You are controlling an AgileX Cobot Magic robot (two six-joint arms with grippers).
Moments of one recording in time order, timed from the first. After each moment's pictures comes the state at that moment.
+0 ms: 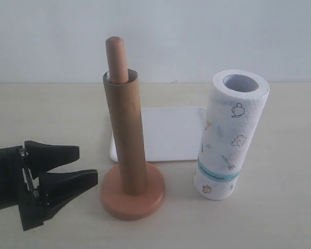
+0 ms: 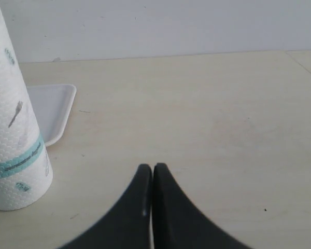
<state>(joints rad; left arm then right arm) -0.10 1.48 -0.26 1.07 -1.12 -0.65 0.01 0.01 0.00 0.03 0.34 0.03</state>
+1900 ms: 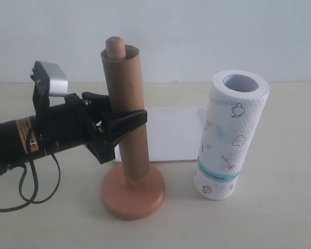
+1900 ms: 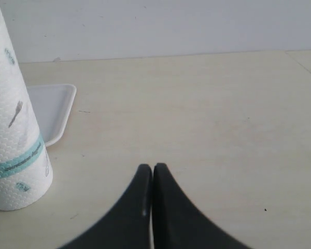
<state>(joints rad) -0.38 1.69 -0.59 0.76 -1.09 -0.45 0.01 0.01 0.00 0.03 0.34 0.03</state>
